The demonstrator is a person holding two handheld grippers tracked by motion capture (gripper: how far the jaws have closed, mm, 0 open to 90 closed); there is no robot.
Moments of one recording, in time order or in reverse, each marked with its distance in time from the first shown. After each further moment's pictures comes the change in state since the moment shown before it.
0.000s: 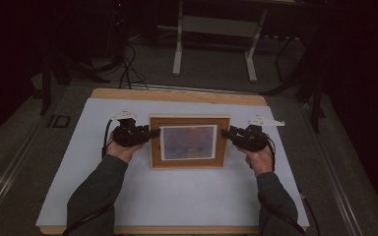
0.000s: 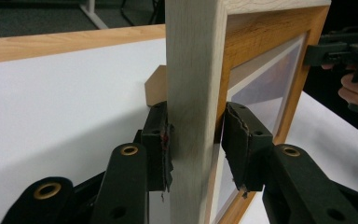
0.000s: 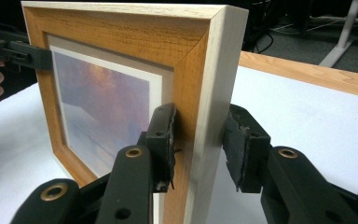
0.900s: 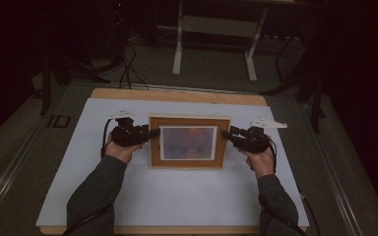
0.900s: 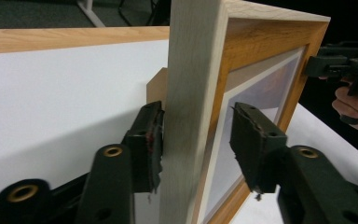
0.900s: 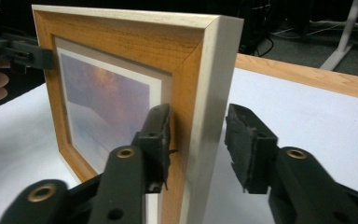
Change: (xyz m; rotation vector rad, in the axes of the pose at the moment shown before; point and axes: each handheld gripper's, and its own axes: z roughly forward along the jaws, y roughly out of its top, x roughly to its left) left arm 0.001 -0.001 -0.007 -0.015 -0.013 -0.057; right arm 0.003 -0.002 -0.006 -0.020 0.002 0.000
